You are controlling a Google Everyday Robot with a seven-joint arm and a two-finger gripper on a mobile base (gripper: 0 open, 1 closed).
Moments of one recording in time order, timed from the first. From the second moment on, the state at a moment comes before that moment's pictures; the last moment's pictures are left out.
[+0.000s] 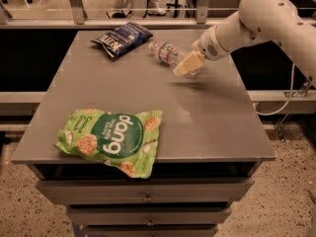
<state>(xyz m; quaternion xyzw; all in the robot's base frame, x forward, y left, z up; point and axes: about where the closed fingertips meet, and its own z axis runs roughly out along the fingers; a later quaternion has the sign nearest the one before) 0.714 -0.123 0.868 -0.46 0.79 0.11 0.38</state>
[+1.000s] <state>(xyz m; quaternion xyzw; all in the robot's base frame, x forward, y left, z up) 0.714 -0.125 0.866 -0.46 0.80 0.12 0.37</state>
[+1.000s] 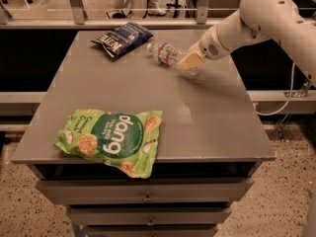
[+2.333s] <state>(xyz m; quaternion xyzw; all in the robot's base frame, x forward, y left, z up) 0.736 -0.044 0.897 -0.50 0.76 0.15 0.39</state>
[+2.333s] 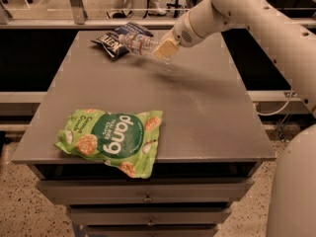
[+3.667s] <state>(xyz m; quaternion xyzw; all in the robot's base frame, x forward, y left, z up) 0.729 0.003 0.864 -0.53 0.75 0.17 0.37</state>
